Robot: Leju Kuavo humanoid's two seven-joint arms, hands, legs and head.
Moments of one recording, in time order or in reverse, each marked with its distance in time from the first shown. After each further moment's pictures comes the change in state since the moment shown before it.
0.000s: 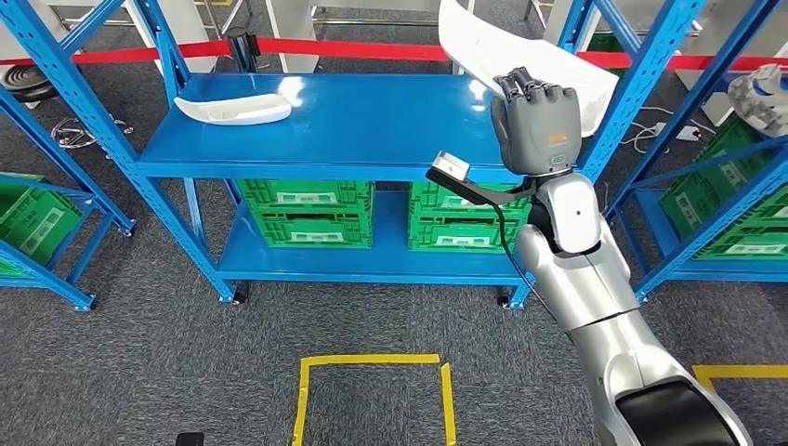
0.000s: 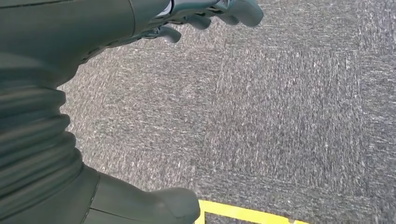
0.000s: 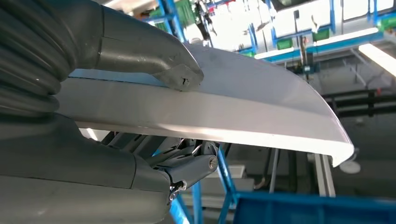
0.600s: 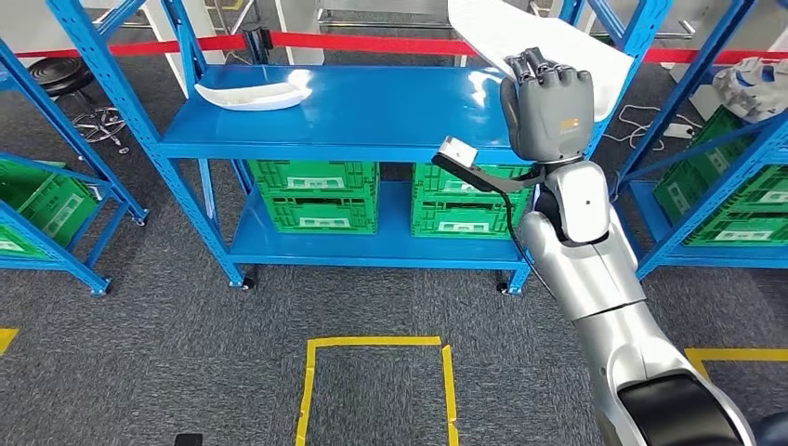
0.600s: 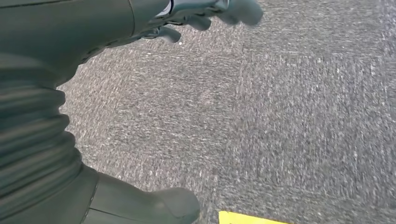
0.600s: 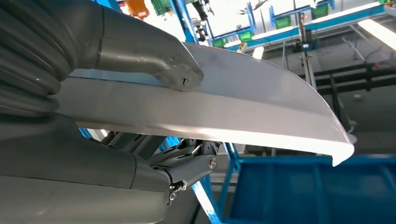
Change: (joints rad) left arm -0.004 0.019 0.000 -0.003 -0.021 -0.002 0.011; right arm -0.036 0.004 -0.036 -0.003 0.012 -0.019 -0.018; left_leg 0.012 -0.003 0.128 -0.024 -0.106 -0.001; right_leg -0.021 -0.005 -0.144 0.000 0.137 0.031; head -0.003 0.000
